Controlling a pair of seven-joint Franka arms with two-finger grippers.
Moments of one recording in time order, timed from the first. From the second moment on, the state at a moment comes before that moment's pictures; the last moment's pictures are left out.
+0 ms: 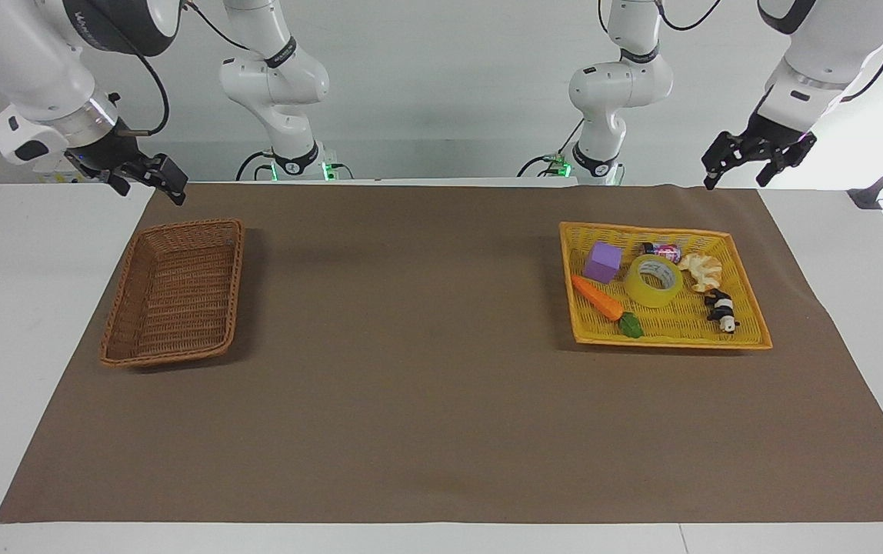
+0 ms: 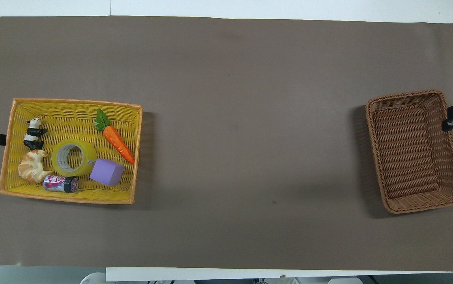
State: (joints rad) left arm 0.06 -0.26 -0.09 -1.93 -0.02 1.67 0.01; right arm -0.03 0.00 -0.11 -1.56 -0.02 1.37 0.07
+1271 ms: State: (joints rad) left arm 0.09 -0.14 -0.09 -2.44 -0.02 2.26 0.02; right arm -0.03 0.00 -0.11 -1.56 -0.02 1.37 0.07
